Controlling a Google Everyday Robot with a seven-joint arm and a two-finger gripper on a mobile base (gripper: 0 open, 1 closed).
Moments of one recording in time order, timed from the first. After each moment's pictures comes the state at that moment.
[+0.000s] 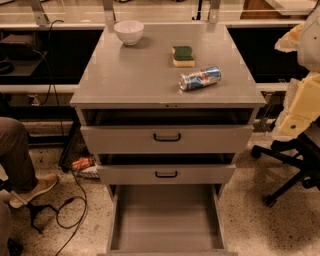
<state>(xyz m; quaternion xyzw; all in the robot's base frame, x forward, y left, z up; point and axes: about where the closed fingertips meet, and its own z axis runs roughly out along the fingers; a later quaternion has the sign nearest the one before) 0.435 -0.205 1.010 -0.60 0.77 -0.07 0.21</state>
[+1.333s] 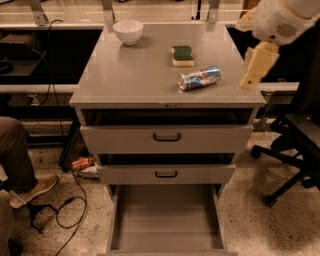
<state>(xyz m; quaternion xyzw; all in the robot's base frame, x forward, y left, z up) 0.573 -0.185 0.992 -0.64 0.72 -0.03 0.26</state>
